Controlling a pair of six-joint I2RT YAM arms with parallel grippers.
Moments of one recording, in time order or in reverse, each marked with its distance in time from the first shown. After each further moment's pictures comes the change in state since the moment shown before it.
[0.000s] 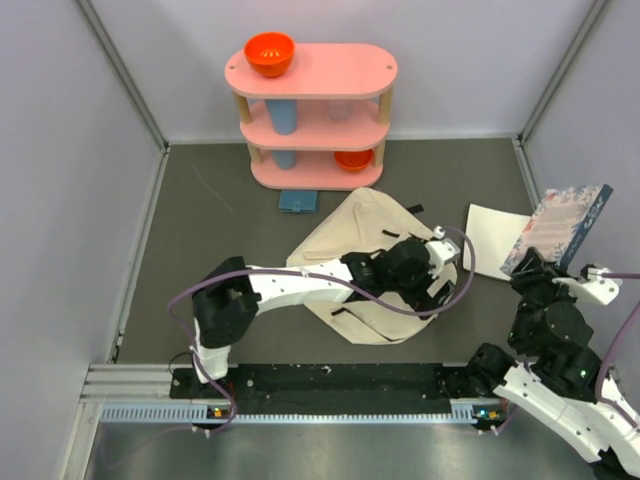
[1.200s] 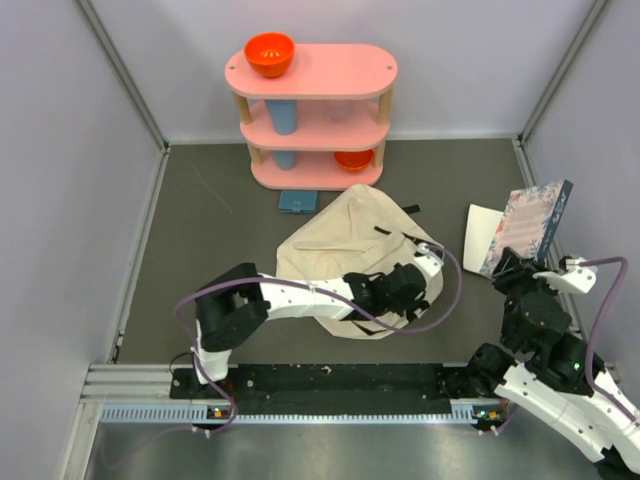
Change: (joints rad) left arm -0.064 0.077 -0.089 0.042 -0.375 -0.023; right arm 0.000 0.069 0.017 -0.167 -0.145 0.192
